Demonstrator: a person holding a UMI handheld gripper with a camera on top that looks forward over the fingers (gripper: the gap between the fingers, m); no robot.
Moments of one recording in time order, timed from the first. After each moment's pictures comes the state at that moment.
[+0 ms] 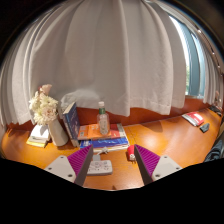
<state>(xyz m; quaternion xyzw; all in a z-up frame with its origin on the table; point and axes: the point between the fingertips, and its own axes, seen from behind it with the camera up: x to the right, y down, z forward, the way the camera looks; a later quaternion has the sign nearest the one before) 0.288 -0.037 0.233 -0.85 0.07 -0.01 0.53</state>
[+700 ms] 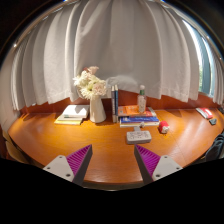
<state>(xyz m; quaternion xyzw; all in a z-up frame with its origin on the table) 0.080 -0.186 0.200 -0.86 0.00 0.04 0.50</state>
